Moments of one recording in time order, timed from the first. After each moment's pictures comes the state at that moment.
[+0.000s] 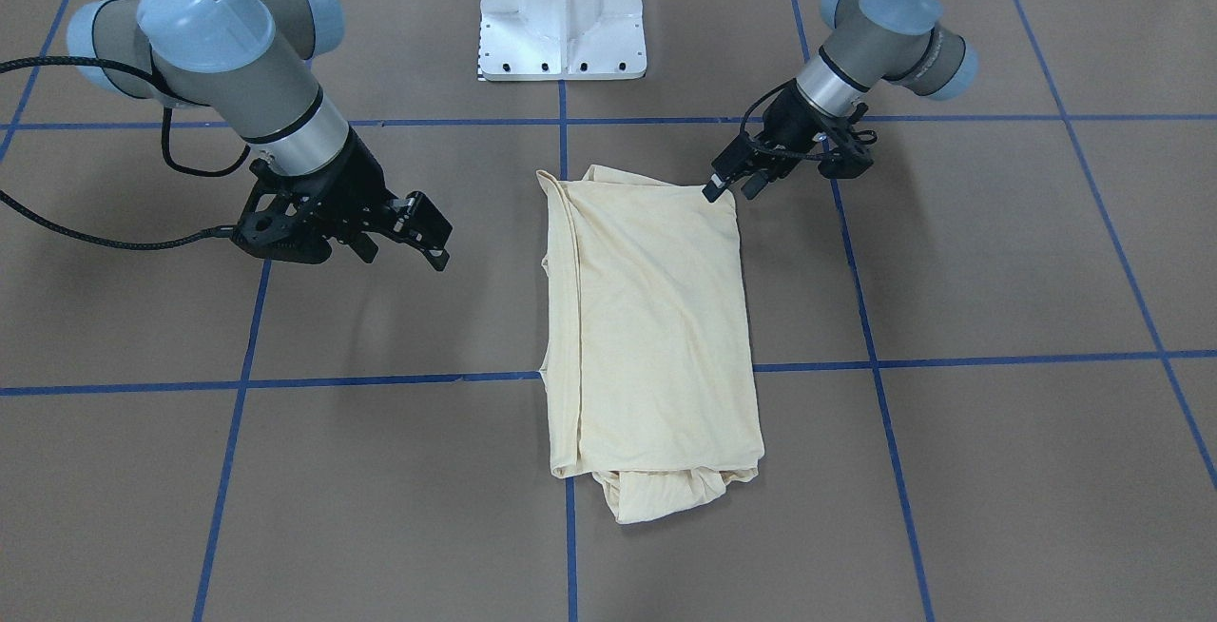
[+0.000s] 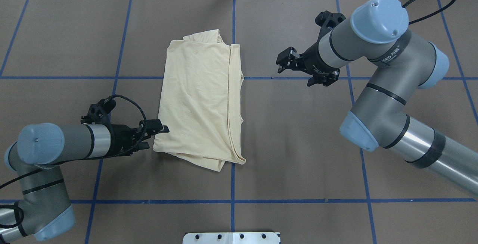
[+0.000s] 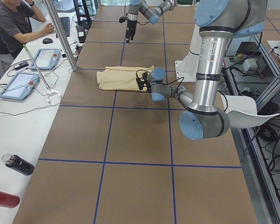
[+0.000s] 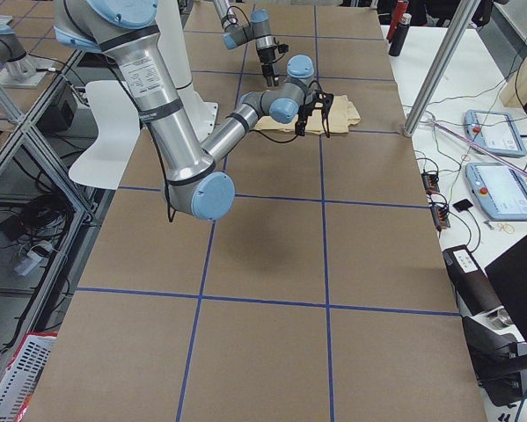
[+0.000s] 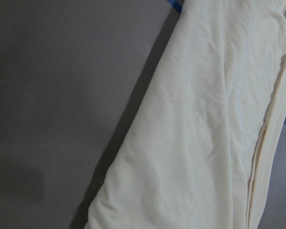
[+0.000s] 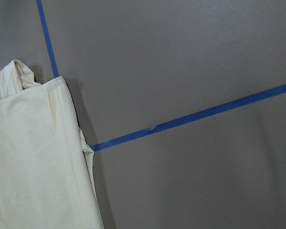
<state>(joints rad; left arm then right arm) -0.45 -1.73 -1.73 -2.59 -1.73 -1.86 0.76 -1.08 1.77 -1.29 2.05 1.47</state>
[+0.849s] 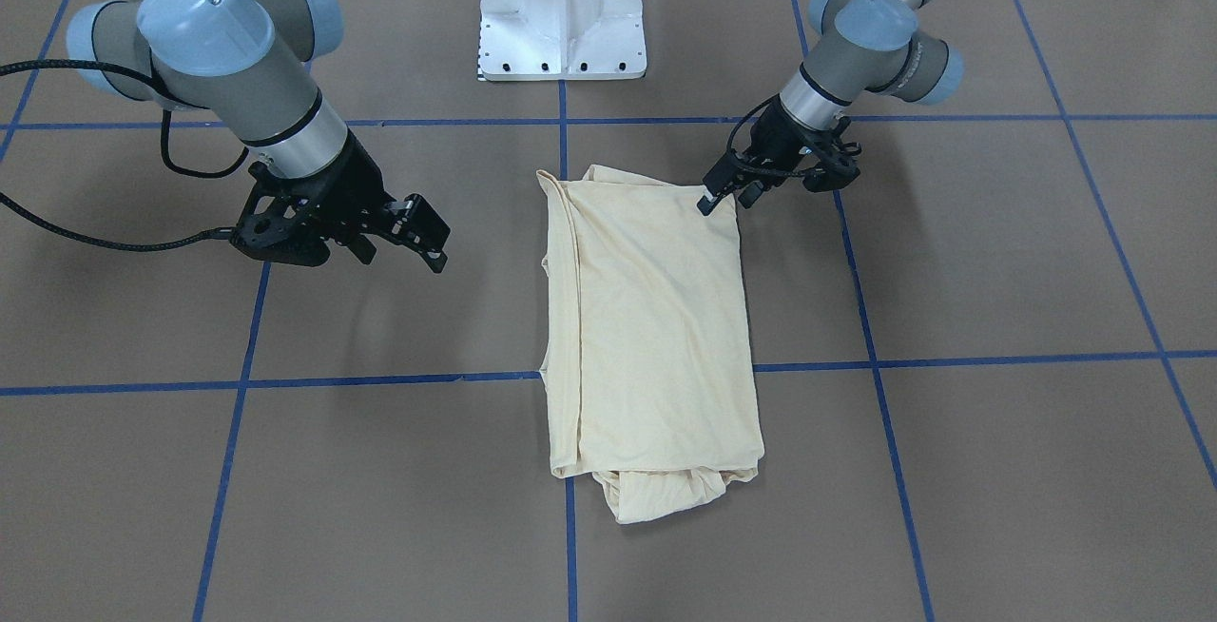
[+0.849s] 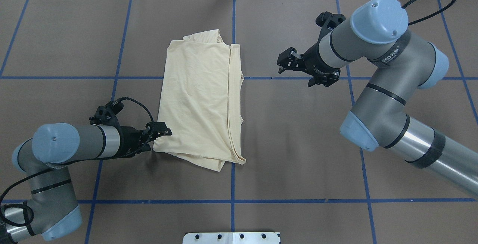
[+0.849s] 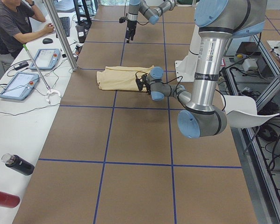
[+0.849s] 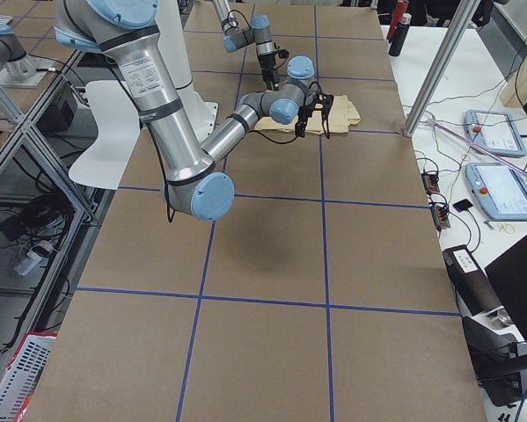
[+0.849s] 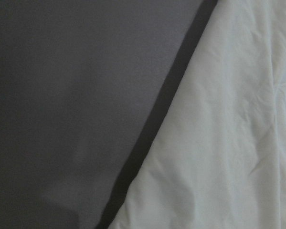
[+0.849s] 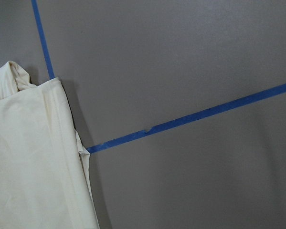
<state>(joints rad) -0.44 -1.75 -1.71 -2.51 -1.73 -1.84 0.76 -1.08 1.77 -1.29 2.05 1.47</state>
